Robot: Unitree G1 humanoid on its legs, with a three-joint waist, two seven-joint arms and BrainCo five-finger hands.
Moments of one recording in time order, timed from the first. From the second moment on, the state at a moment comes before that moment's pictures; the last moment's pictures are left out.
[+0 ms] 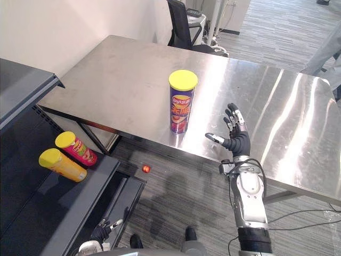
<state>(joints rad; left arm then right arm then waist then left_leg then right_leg) 0.10 0.05 0.19 1.02 0.03 -0.15 0.00 -0.05 -0.22 -0.14 -0.05 0.19 -0.22 0.07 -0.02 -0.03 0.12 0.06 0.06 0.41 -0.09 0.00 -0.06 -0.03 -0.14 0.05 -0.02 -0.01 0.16</state>
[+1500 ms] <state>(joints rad) 0.07 0.05 0.18 0.99 0.02 -0.15 0.01 -0.26 -0.22 -0.03 0.02 0.16 -0.21 0.03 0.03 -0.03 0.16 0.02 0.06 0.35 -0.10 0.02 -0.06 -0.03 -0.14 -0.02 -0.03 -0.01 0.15</state>
